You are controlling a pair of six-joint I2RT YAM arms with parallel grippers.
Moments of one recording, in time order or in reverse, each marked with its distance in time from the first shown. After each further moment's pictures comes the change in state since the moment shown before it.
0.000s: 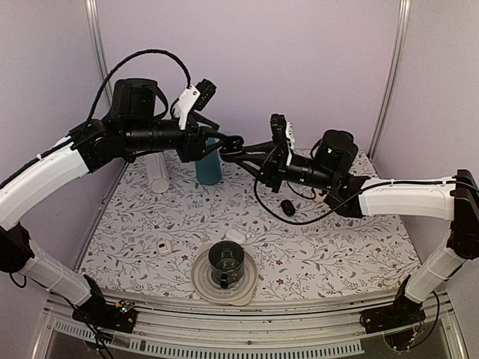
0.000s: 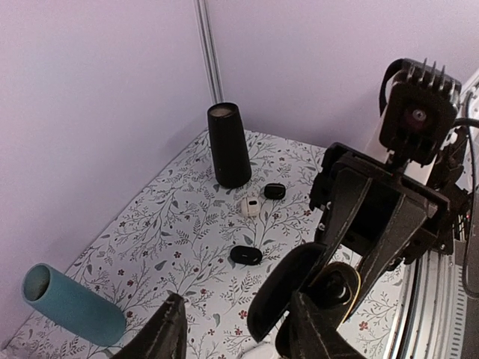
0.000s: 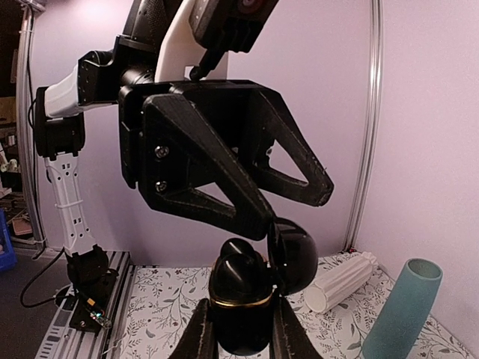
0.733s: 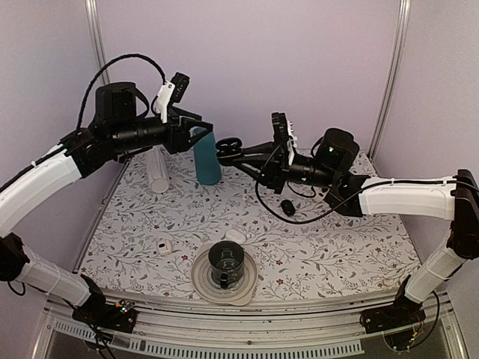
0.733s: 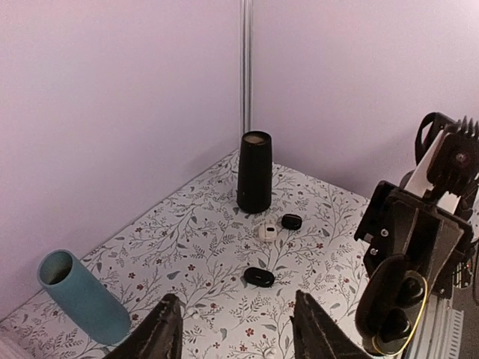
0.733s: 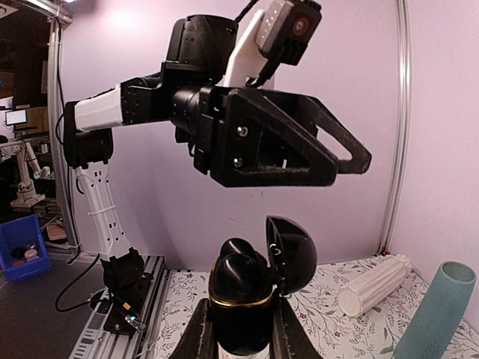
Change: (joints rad) left arm 0.123 -0.089 -0.122 0.158 0.045 -0.136; right arm 0.000 0.000 0.011 0.004 -0.103 0.085
